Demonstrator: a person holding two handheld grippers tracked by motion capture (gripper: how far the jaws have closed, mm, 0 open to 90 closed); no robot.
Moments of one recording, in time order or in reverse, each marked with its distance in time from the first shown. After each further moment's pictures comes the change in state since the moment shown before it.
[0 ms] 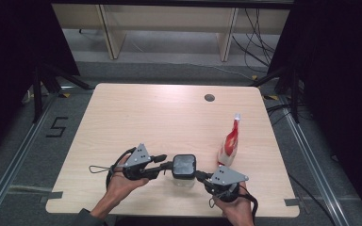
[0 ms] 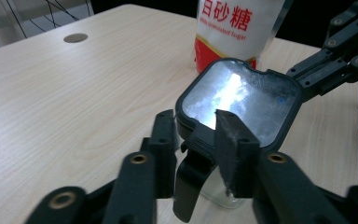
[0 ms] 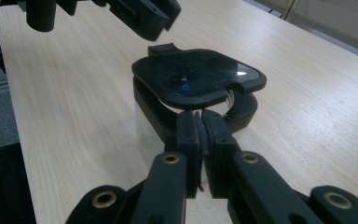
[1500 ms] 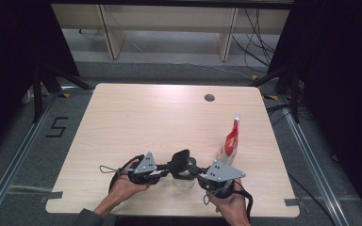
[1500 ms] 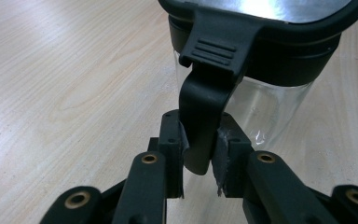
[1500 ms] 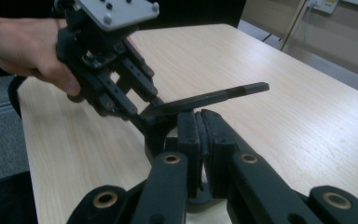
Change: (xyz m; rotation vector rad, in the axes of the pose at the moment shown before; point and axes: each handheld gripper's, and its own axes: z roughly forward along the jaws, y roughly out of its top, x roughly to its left) left arm 0.006 -0.039 0.032 0.174 -0.030 0.123; right arm 0.007 0.030 0.003 -0.082 0.012 -0.007
